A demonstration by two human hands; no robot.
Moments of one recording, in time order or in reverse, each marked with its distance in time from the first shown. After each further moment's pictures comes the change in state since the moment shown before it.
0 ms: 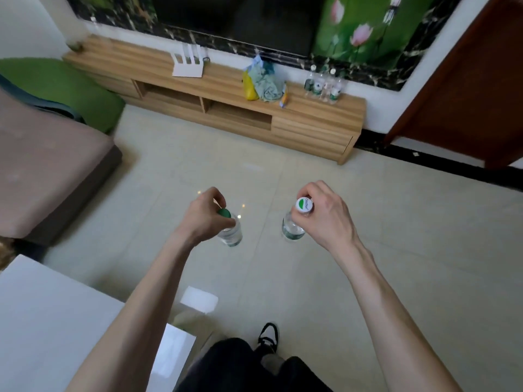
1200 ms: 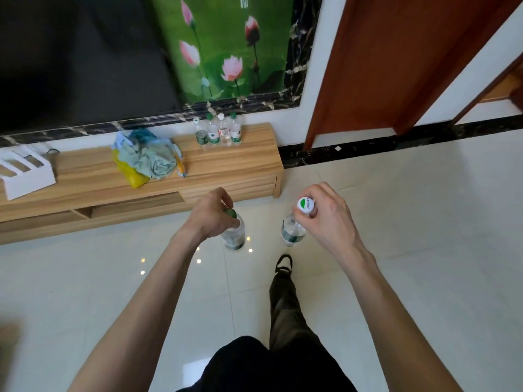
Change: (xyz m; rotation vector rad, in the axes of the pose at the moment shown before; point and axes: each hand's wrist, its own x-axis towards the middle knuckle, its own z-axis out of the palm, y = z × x) left_hand 0.517 0.364 0.154 0.291 -0.433 0.280; right_hand 0.412 0.276 -0.092 -0.038 0.282 0.385
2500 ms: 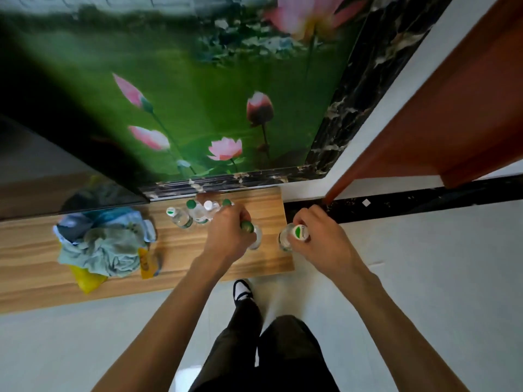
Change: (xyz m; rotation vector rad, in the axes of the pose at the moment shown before) left_hand 0.577 0.164 -0.065 0.137 0.108 0.007; right_hand 0.596 0.144 0.117 -0.125 -0.418 0.095
